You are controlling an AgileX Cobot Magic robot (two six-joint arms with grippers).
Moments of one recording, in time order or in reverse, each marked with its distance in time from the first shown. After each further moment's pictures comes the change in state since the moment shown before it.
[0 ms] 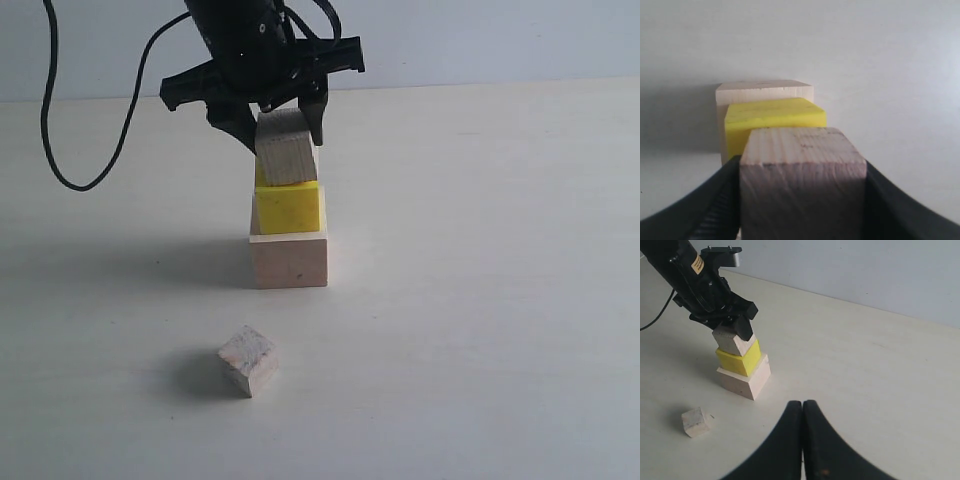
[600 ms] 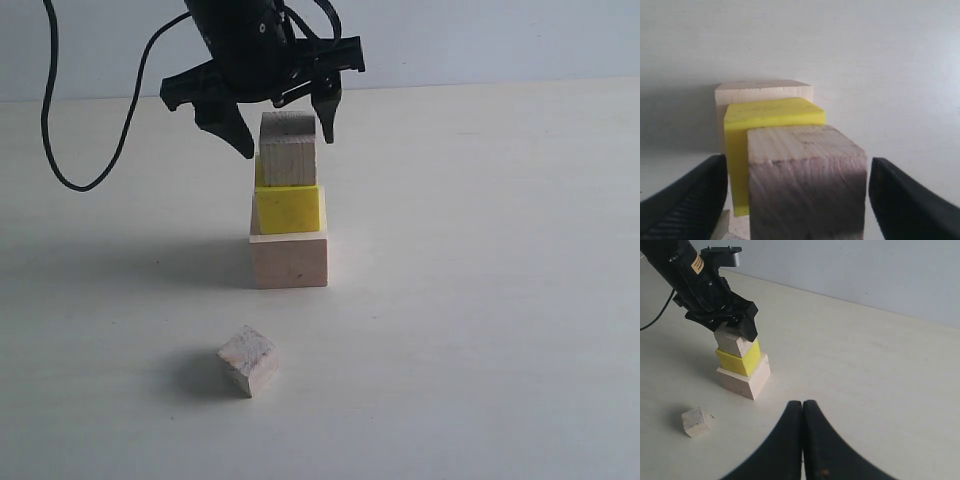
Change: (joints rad) left arm 0.000 0.000 0.000 0.000 0.000 0.000; right arm 0.000 0.000 0.000 0.000 0.000 0.000
